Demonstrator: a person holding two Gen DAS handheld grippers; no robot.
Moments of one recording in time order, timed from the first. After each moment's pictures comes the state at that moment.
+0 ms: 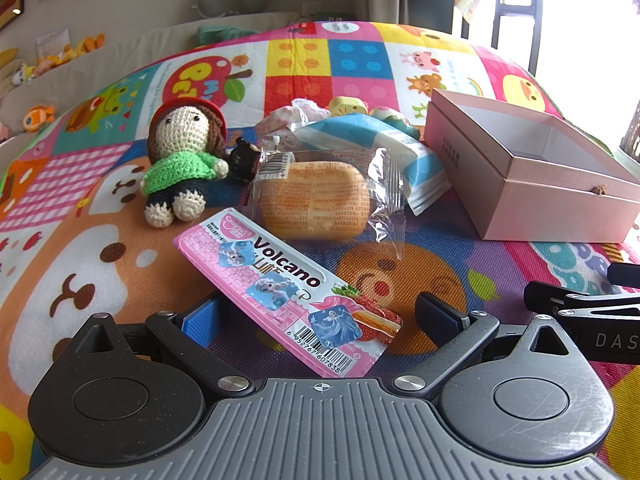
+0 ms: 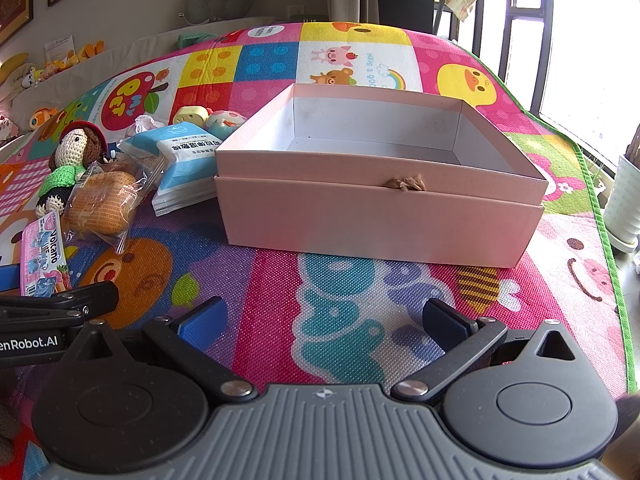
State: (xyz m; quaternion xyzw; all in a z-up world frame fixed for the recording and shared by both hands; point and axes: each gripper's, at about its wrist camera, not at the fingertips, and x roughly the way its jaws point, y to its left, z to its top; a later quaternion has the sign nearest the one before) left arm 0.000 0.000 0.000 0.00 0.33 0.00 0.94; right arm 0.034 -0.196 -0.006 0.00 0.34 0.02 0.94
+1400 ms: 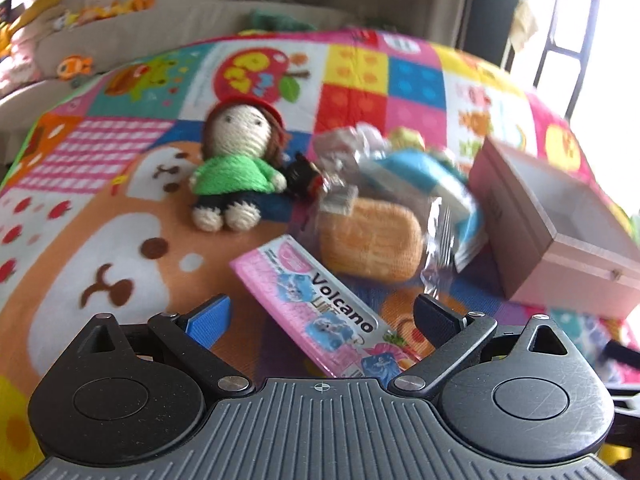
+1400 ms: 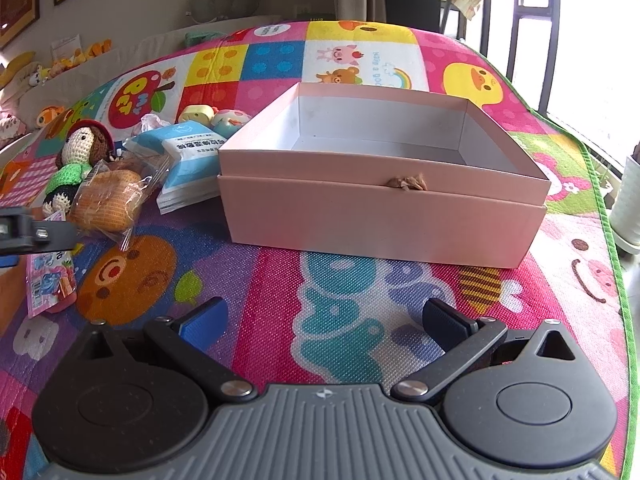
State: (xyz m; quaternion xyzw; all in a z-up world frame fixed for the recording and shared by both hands) left arm 0.017 0.036 0.019 -0.07 0.35 0.04 0.93; right arm 0.033 -0.203 -0.004 -0.01 0.34 0.04 0.94
